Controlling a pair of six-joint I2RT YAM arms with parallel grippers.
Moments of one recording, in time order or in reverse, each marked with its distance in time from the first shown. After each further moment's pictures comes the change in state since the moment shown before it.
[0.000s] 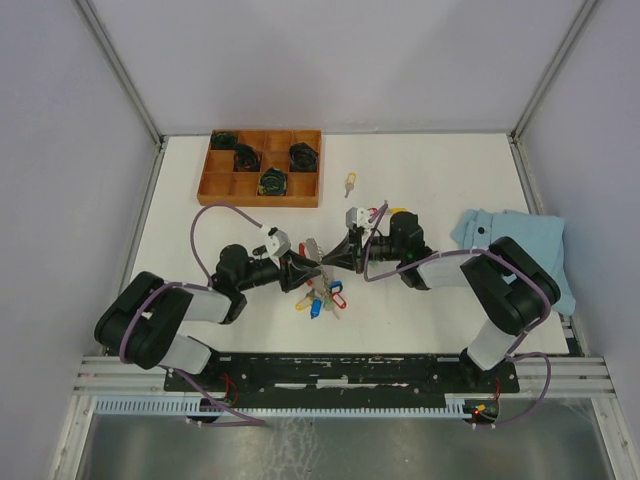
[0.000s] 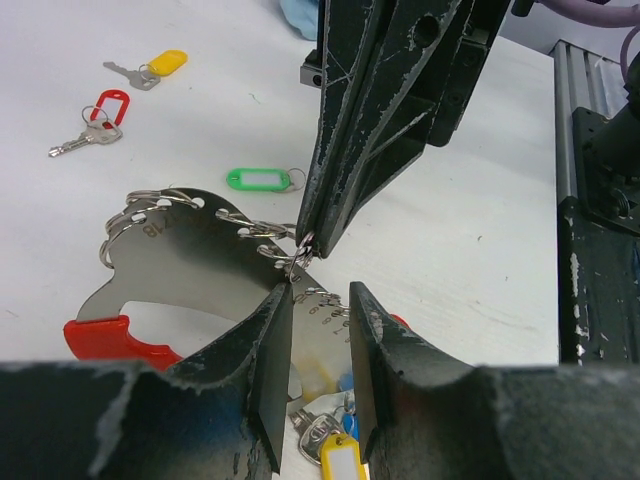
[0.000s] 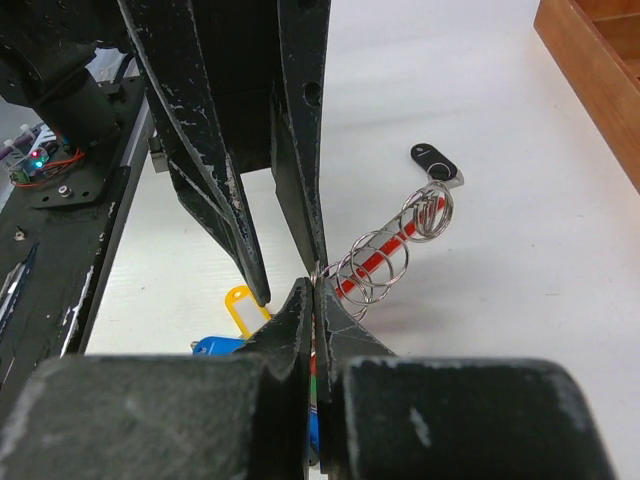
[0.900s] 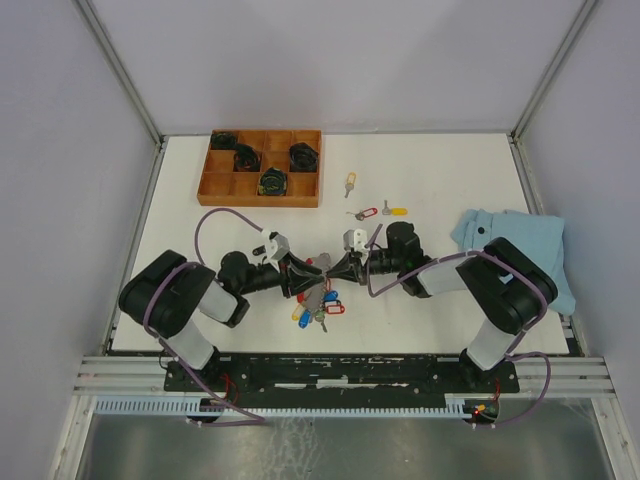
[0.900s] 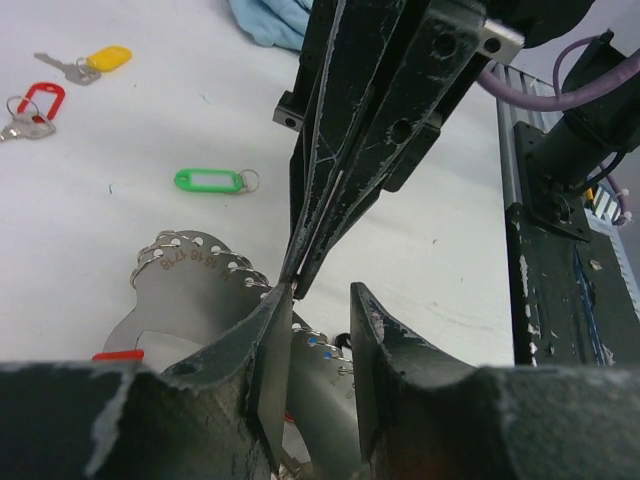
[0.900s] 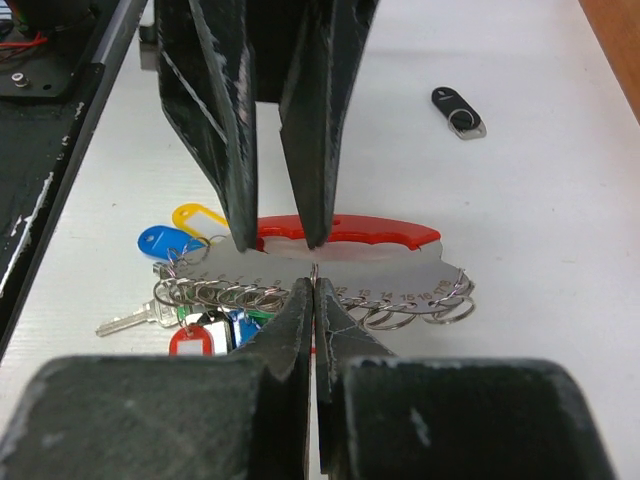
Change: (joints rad) left arm -0.005 0.228 -0.037 0.351 0.069 -0.153; right arm 0.028 0.024 -0.066 -0.055 0.002 -0.282
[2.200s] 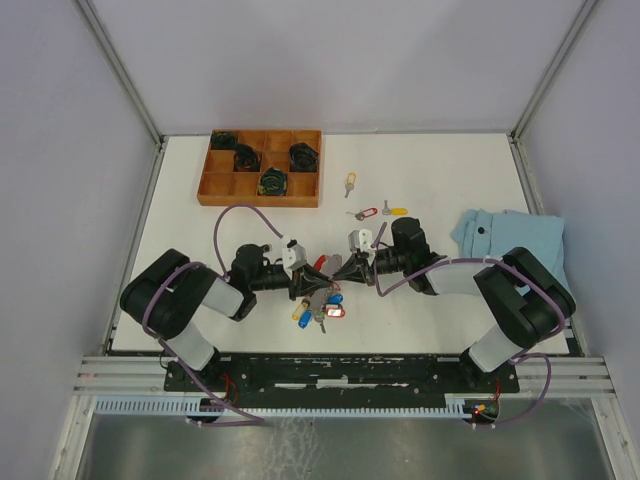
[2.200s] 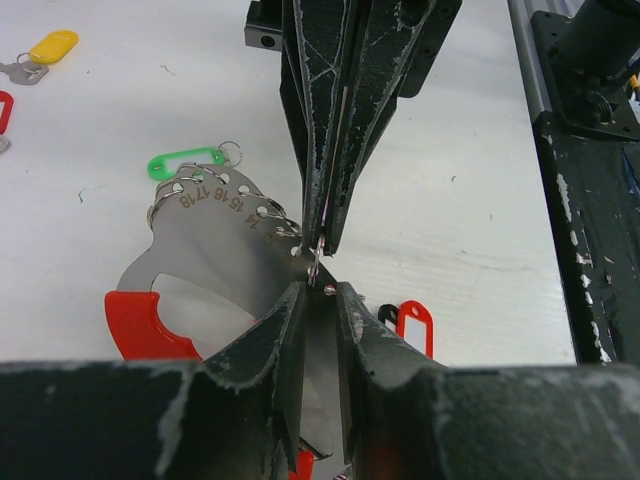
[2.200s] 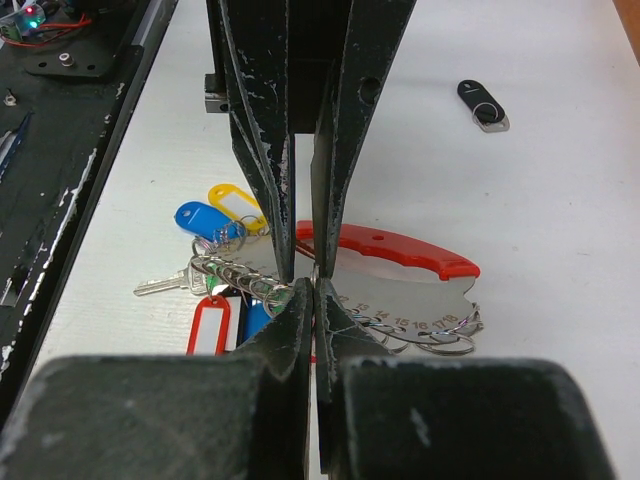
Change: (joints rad) left arm -0.062 -0.030 0.080 -0.285 0.052 0.326; right arm -0.040 -0.116 0.002 -0.224 -0.074 -0.094
